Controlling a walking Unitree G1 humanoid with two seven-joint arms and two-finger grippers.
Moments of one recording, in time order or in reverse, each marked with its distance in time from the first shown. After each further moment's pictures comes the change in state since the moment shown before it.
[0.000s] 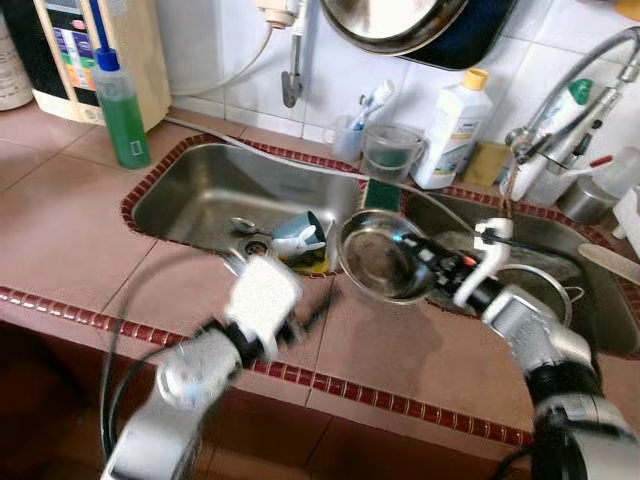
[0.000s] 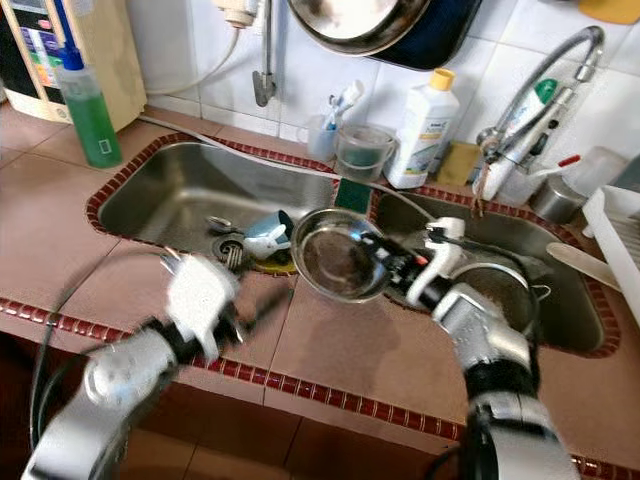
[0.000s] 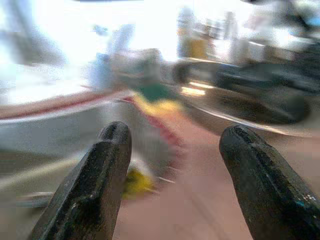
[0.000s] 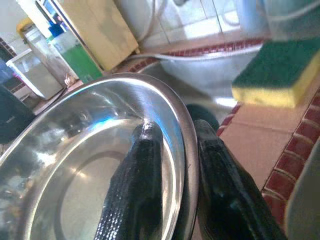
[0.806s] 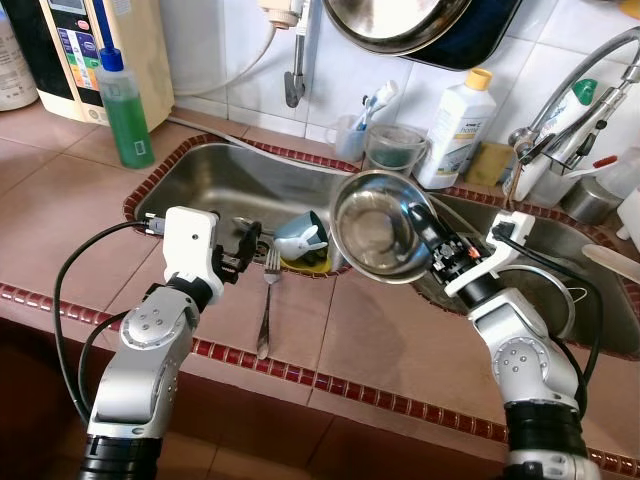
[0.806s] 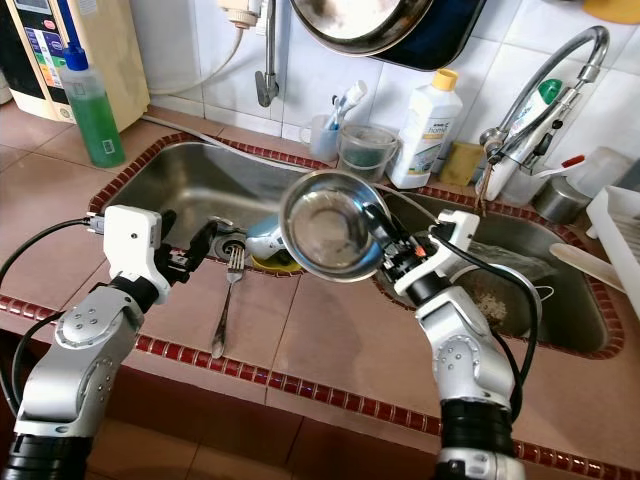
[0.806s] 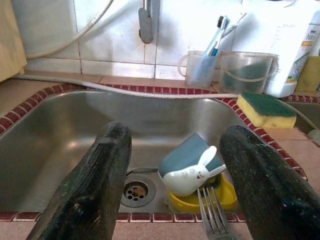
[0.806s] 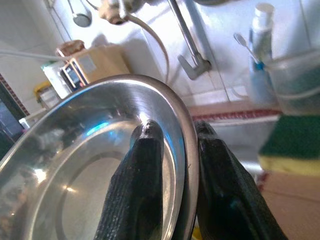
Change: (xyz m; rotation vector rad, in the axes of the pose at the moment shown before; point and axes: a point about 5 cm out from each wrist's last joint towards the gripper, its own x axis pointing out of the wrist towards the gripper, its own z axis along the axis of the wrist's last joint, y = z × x) left arm 0.006 0.066 -0.015 -0.152 0.027 0.305; right arm 0.007 0.050 0.011 -0.021 -0.281 -0.020
